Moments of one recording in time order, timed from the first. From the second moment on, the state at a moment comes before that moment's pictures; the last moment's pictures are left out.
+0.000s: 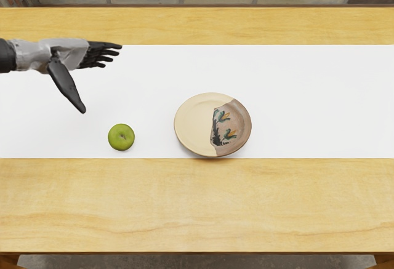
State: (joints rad) left arm -1.22 0.81 -0.16 -1.07 0.56 -0.61 -0.03; right arm 0.01 0.00 -0.10 0.21 0.07 0.22 -0.05
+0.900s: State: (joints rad) left arm -1.33 0.62 -0.17 -1.43 0.86 -0.61 0.61; right arm 0.01 0.00 -0.09 0.20 0.07 0.22 -0.05
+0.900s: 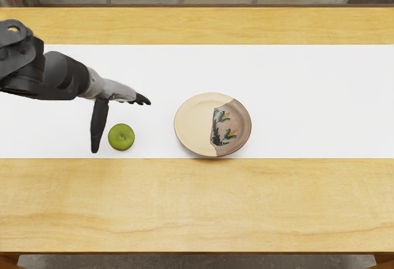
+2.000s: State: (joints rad) left arm -1.05 0.64 -0.15 -1.66 1.28 -0.09 0.61; right arm 0.01 0.00 -0.09 0.20 0.07 0.22 -0.05
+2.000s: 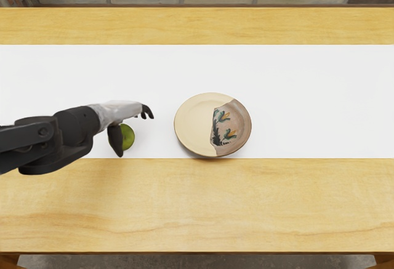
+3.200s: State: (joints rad) left arm -1.07 0.64 -0.04 -1.61 1.42 -0.07 0.61; right arm 0.01 0.00 -0.09 0.21 0.07 0.22 -0.05
